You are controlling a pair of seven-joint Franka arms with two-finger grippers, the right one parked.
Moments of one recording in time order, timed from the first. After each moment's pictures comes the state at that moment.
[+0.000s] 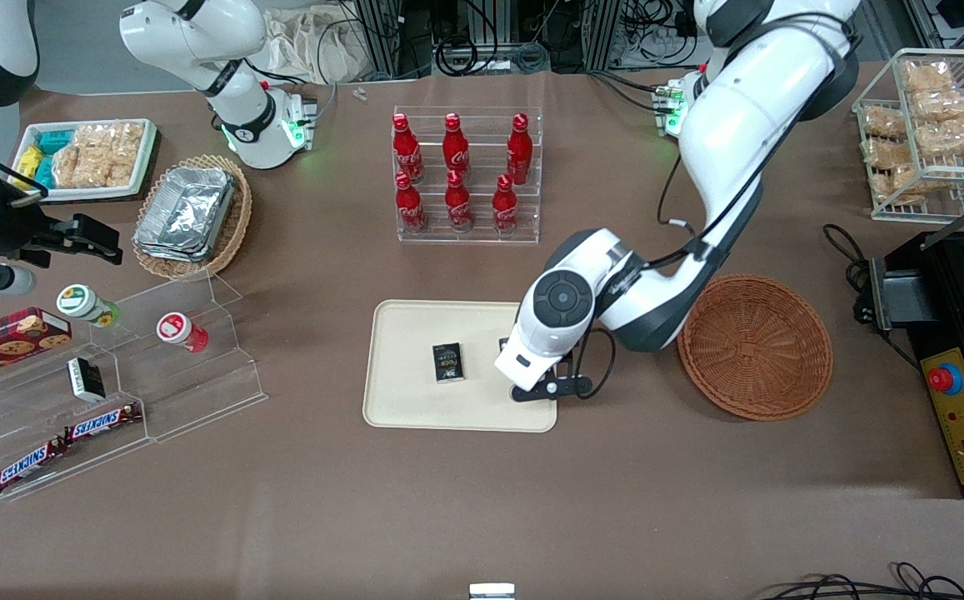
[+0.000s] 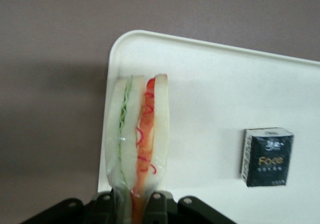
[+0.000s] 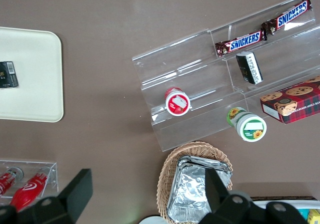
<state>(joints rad) -0.23 0.89 -0.57 -1.28 0.40 2.04 -0.92</state>
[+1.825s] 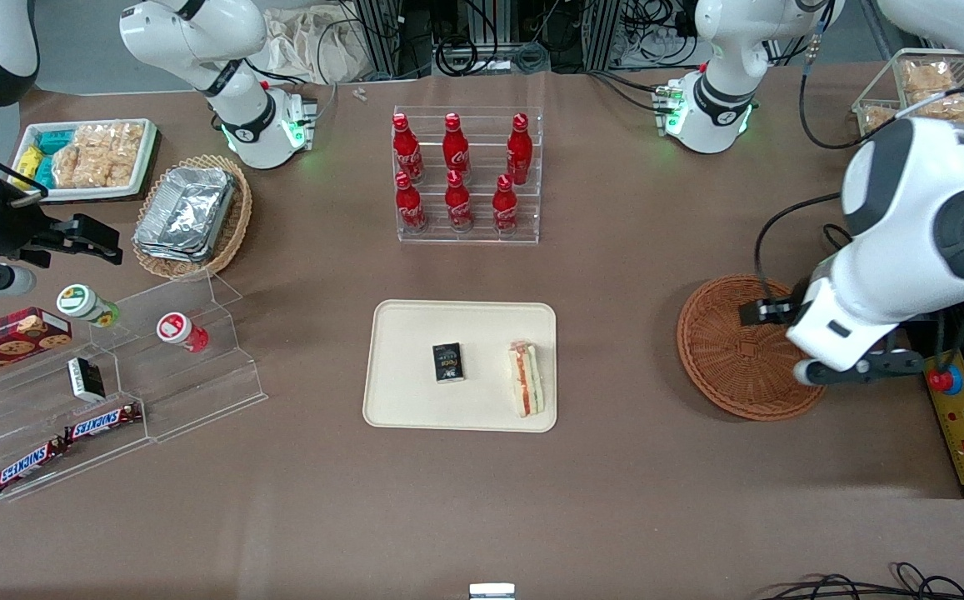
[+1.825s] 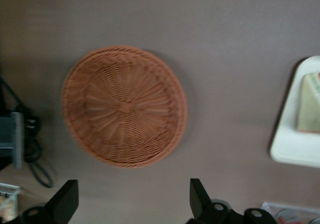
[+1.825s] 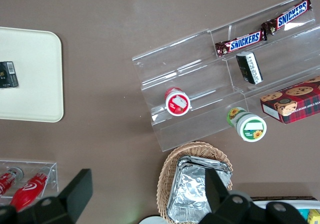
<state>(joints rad) 0.06 0.28 -0.27 -1.48 0.12 1.61 -0.27</state>
